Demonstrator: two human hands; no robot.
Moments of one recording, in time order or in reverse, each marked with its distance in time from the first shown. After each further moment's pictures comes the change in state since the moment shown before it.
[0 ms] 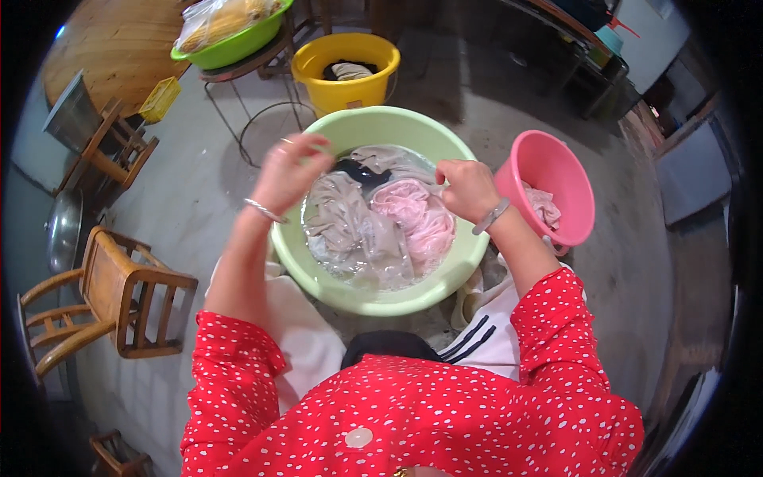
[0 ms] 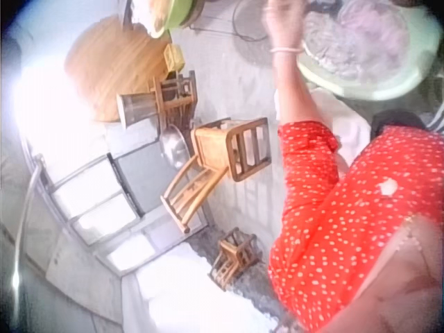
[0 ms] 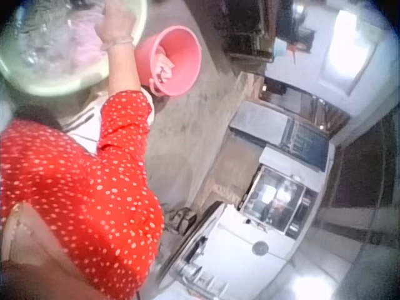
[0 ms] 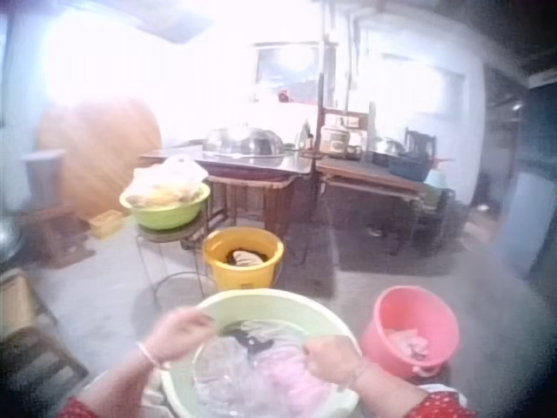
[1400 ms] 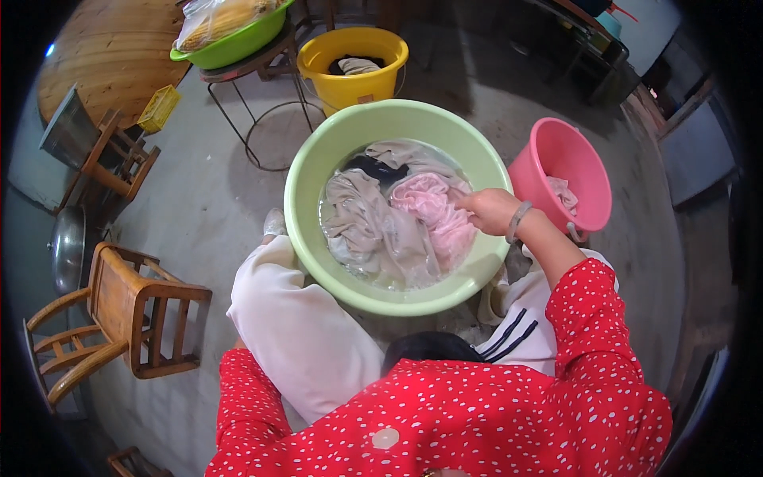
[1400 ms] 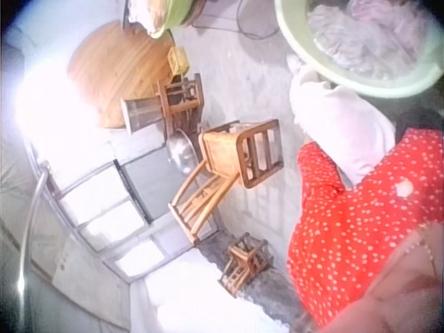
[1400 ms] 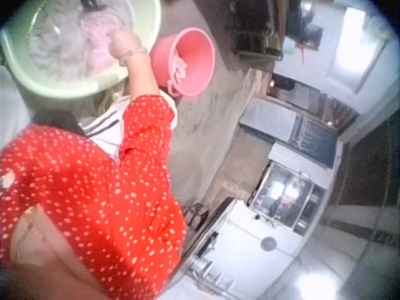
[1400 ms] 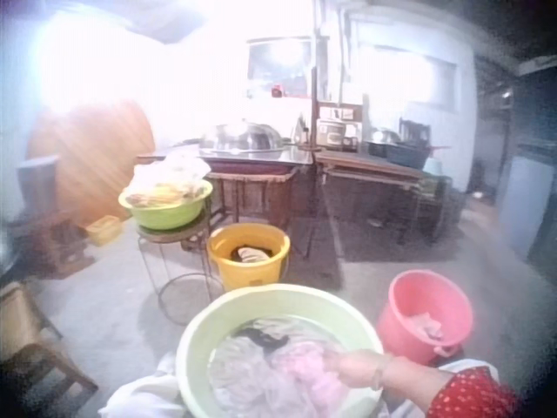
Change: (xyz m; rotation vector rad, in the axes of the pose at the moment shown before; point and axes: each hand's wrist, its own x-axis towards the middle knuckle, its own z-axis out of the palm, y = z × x) left_hand -0.283 -0.358 -0.069 0.542 -0.102 -1.182; right_hand -0.020 0.004 0.036 -0.098 -0.560 -0.040
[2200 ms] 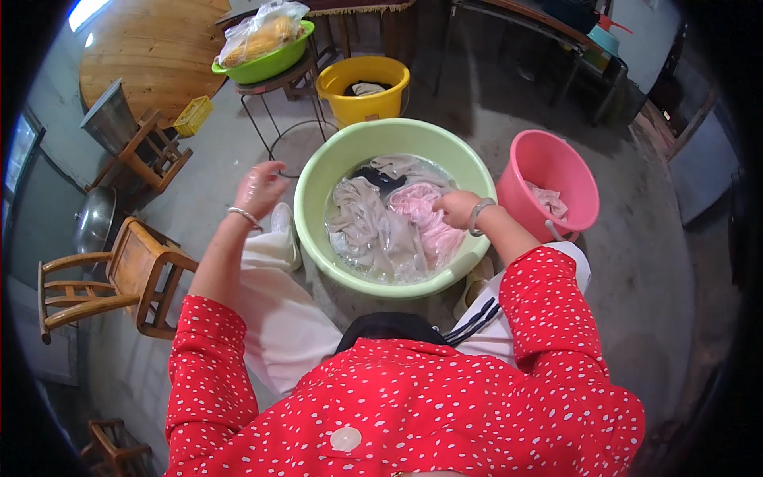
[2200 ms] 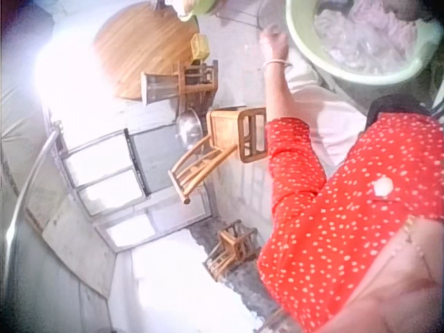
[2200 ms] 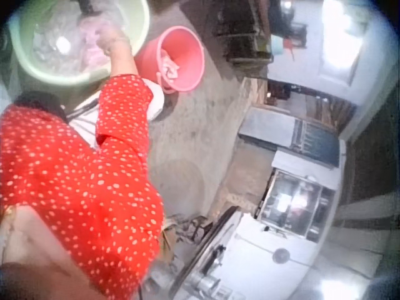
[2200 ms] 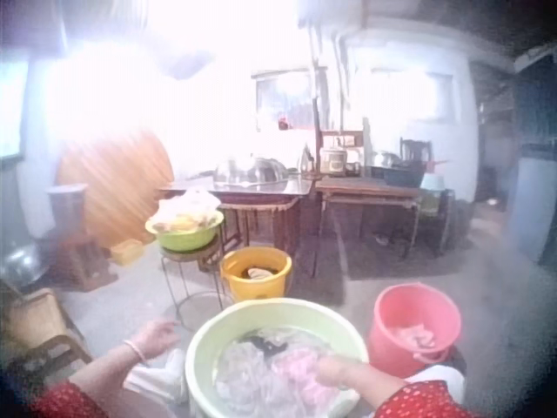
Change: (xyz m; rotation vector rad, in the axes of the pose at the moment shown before) left_hand -0.229 0.266 -0.203 -0.131 0.366 0.922; right_hand -0.009 0.009 0.026 0.062 -0.020 -0.025
